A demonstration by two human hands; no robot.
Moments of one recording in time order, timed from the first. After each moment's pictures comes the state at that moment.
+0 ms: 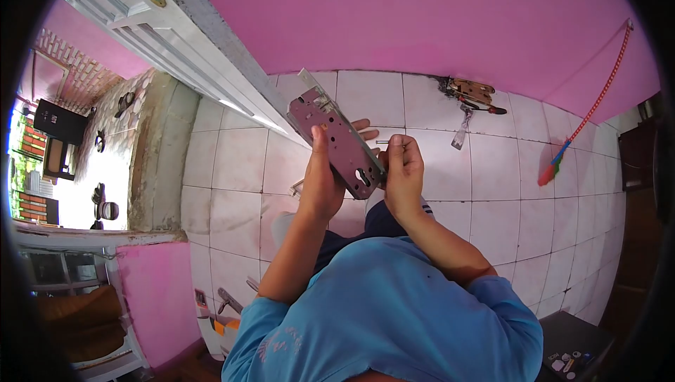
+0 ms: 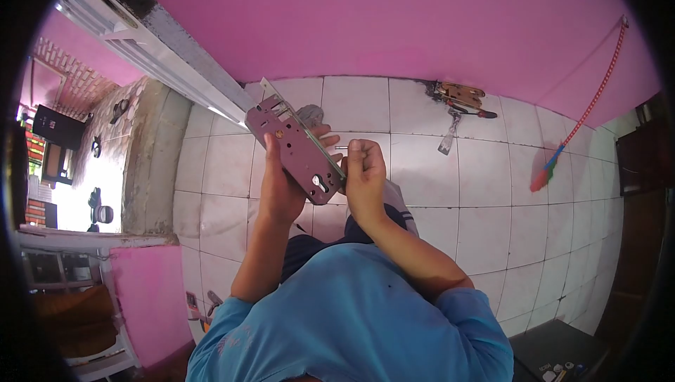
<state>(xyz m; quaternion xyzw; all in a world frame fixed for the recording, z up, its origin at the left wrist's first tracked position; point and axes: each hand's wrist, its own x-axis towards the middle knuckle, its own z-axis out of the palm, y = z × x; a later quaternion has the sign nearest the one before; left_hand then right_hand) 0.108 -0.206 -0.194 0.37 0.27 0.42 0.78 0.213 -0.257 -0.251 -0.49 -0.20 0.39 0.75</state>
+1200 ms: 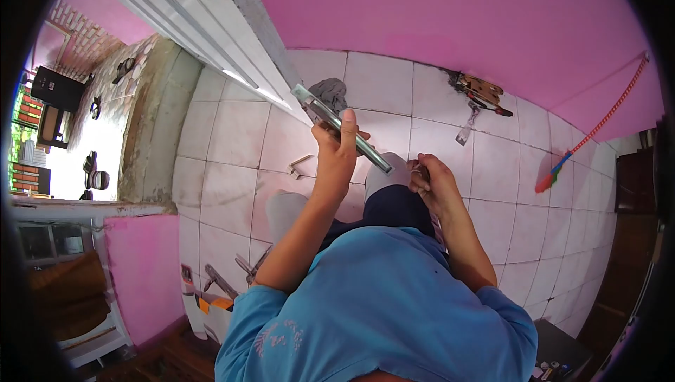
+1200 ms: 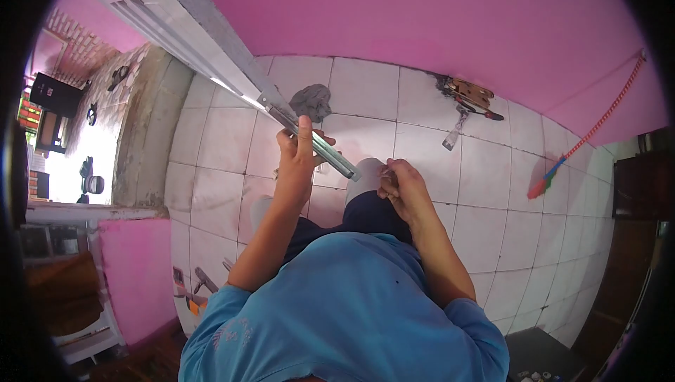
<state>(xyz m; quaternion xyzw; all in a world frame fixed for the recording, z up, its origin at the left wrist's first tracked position) 0.104 -0.200 -0.250 0.44 0.47 0.44 0.63 0.280 -0.303 -0.291 -0.48 -0.06 0.65 0.59</state>
